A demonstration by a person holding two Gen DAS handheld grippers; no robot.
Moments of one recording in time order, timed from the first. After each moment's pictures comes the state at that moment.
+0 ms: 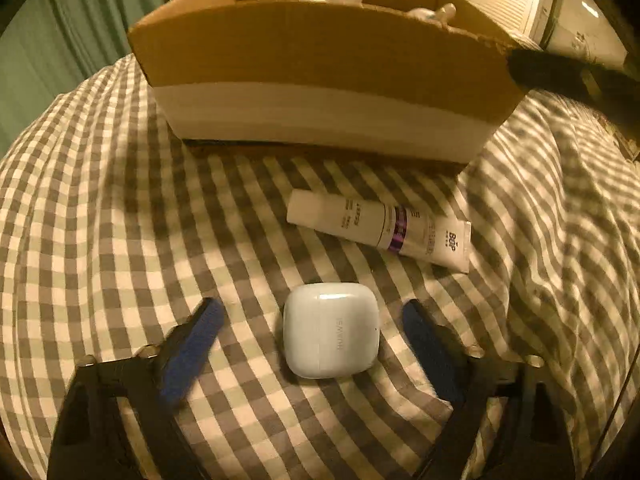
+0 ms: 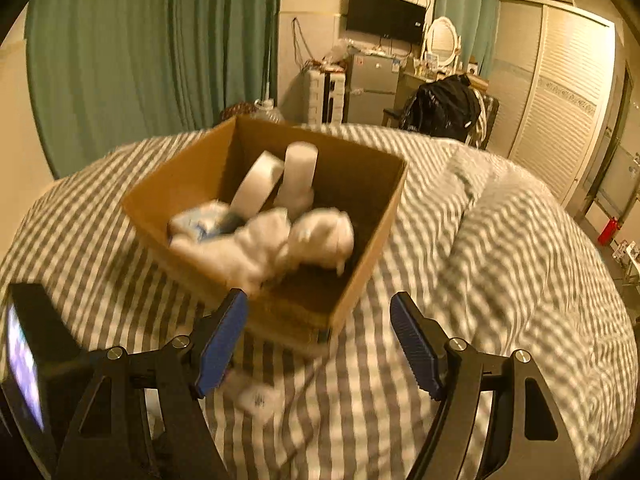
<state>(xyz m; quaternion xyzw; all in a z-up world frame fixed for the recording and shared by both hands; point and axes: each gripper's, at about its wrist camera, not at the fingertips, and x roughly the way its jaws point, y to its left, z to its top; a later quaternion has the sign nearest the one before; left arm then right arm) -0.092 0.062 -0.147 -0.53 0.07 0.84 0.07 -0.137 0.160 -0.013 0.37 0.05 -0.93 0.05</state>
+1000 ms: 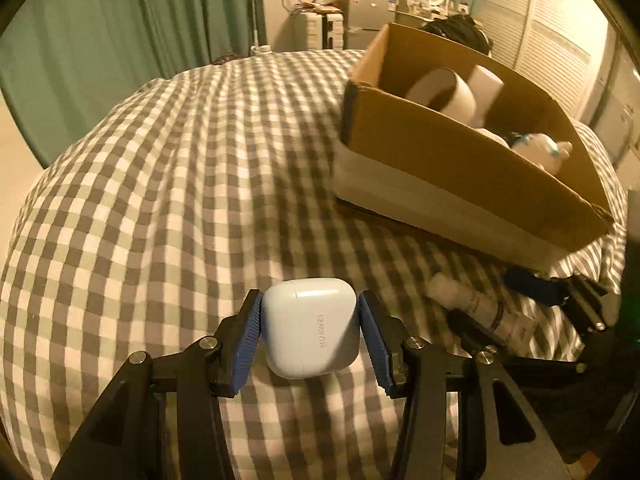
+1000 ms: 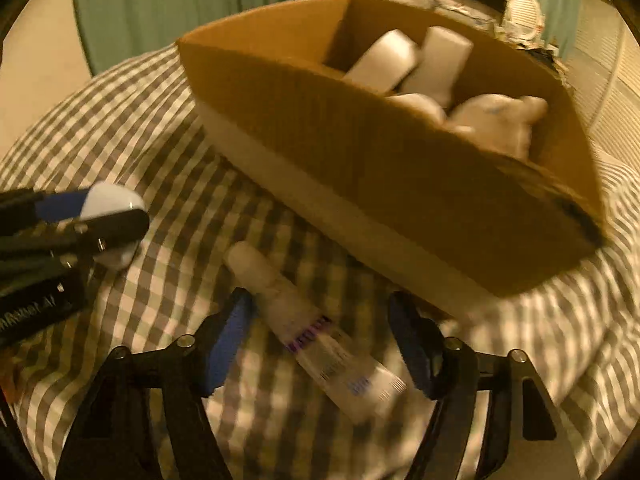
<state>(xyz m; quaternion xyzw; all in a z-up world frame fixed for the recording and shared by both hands) -0.106 -0.035 -0.103 -0.48 -0.01 0.88 -0.03 -0.161 0.091 -0.104 0.46 0.10 -0.87 0.17</state>
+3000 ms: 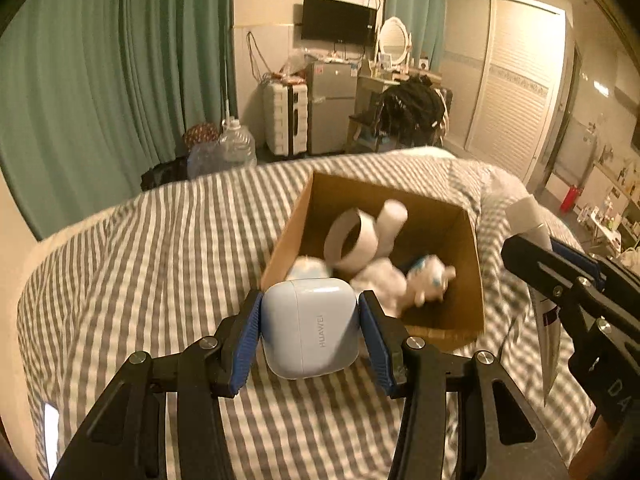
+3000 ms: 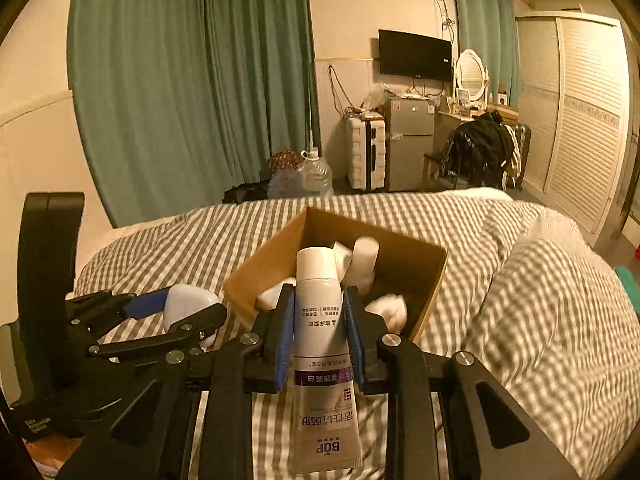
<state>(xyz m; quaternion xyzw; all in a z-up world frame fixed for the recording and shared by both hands) -0.110 0.023 0.030 -0.37 0.00 0.93 0.02 -0.110 0.132 0.090 0.29 0.01 -0.95 0.13</state>
